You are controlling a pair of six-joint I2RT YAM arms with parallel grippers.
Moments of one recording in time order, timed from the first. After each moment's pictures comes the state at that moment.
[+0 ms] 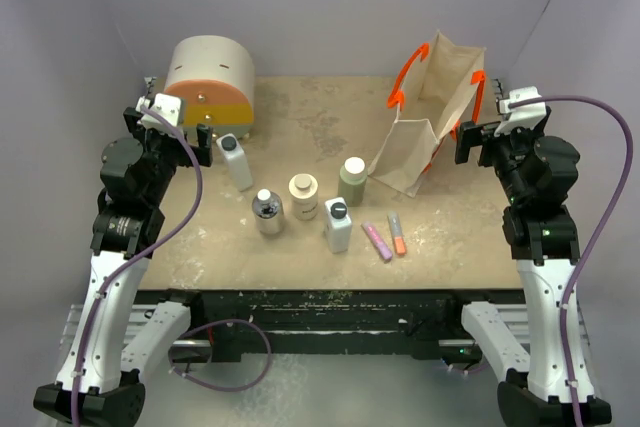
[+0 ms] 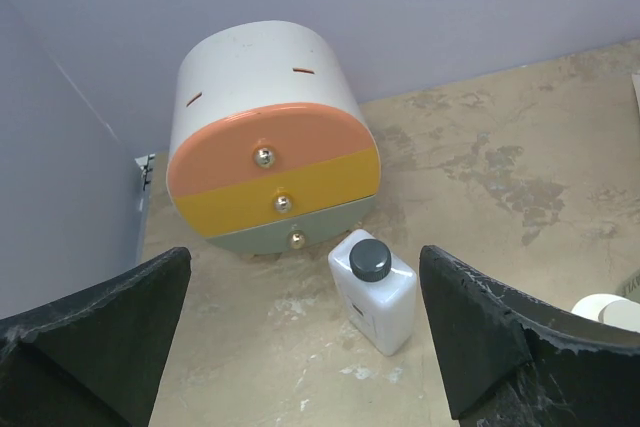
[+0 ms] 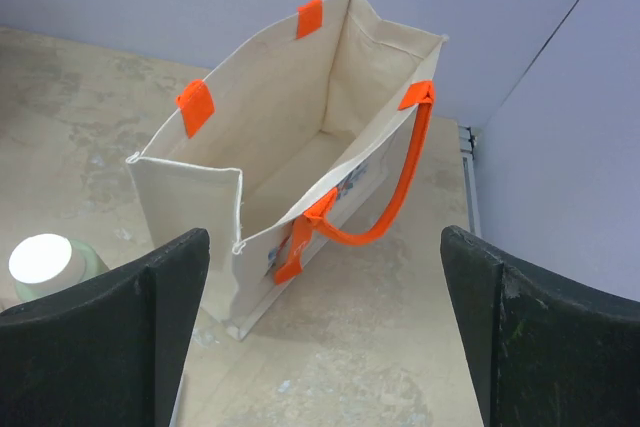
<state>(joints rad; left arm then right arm) -0.12 0.79 1.01 -0.27 0.01 0.14 0.01 0.79 1.13 -0.43 -0.07 -0.18</state>
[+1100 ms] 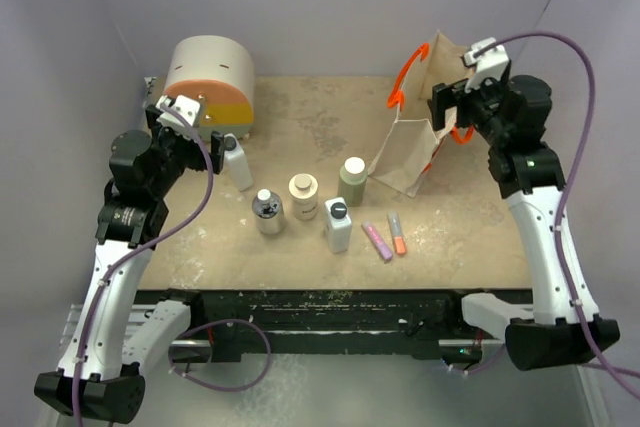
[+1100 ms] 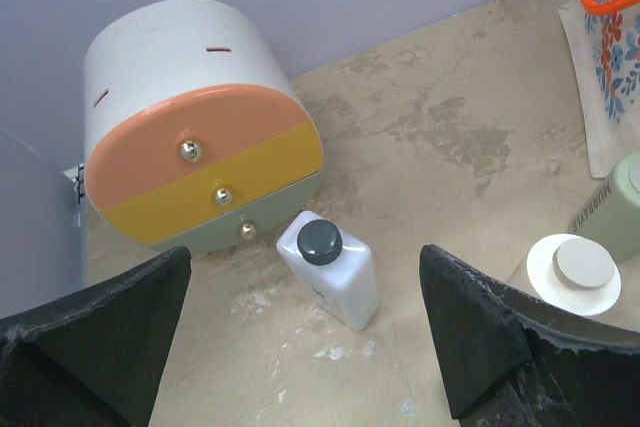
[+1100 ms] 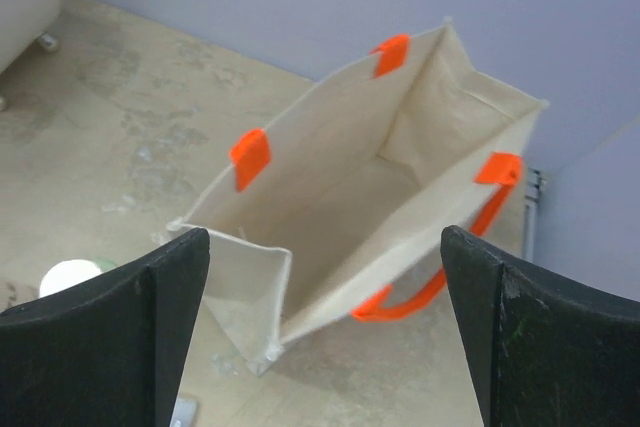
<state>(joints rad) -0.12 0.83 1.01 -0.32 0.18 0.19 0.06 1.11 1.36 -0.43 -0.18 -0.22</state>
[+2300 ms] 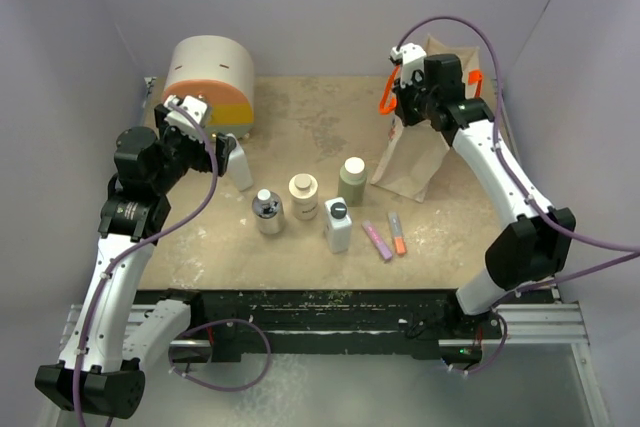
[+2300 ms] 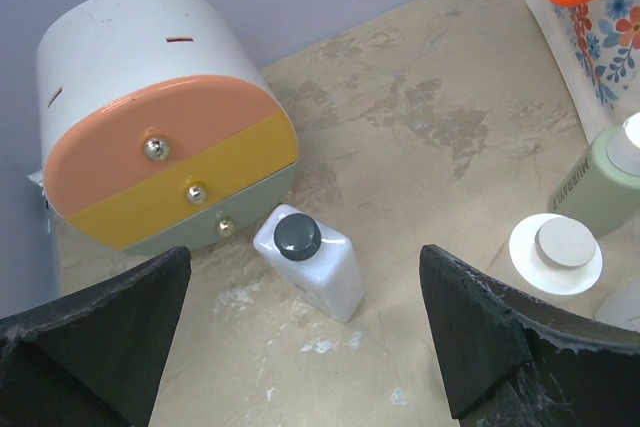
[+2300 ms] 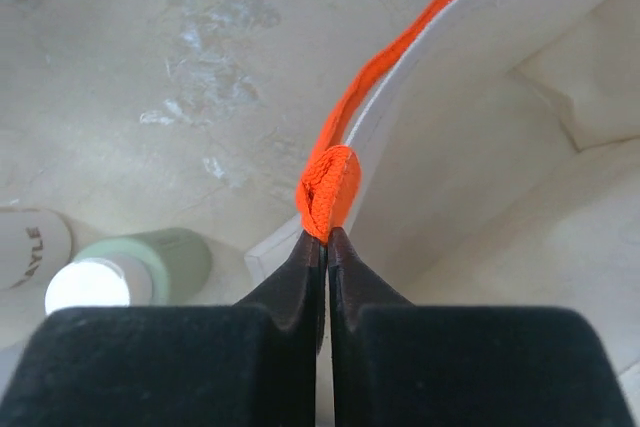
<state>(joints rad) -0.12 0.87 1.02 -0.33 0.24 0.20 0.27 1.59 1.56 -0.57 -0.09 -0.18</state>
